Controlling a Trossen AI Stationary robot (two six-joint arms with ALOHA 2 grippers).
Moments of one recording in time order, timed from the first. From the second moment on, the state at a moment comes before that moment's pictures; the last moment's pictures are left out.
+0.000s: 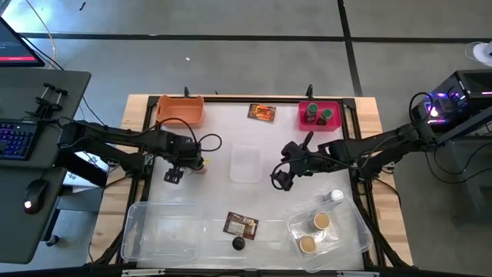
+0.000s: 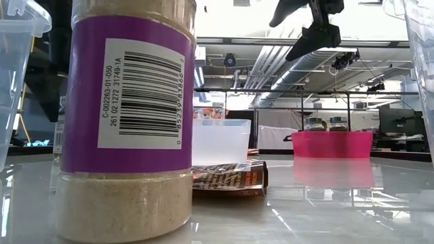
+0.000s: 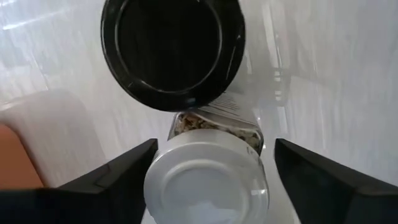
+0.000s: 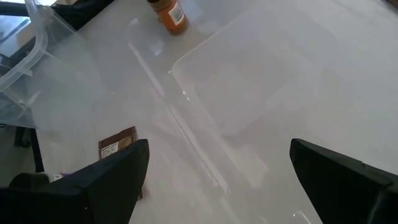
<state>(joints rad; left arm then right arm) 0.02 1.22 0.78 -1.04 -0.11 0.29 0.23 1.34 1.12 -0.62 0.28 0.80</state>
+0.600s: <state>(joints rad) 0.06 1.21 0.91 -1.22 -0.09 0.10 0.23 1.34 1.12 -0.62 0.29 0.81</state>
